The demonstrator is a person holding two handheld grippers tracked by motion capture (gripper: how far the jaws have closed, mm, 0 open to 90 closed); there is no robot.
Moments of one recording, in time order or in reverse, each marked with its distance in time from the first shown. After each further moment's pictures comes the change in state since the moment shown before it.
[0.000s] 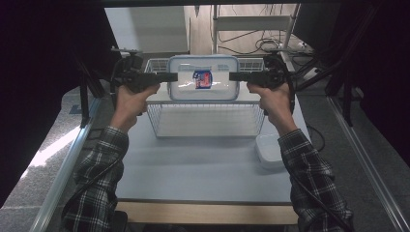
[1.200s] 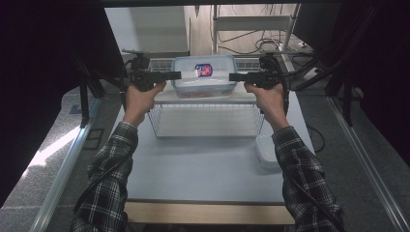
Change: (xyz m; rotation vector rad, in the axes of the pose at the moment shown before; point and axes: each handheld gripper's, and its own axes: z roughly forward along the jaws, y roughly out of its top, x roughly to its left) left arm 0.026 0.000 0.028 0.001 0.120 -0.033; right arm -0.024 -0.003 0.022 0.023 -0.074 0.050
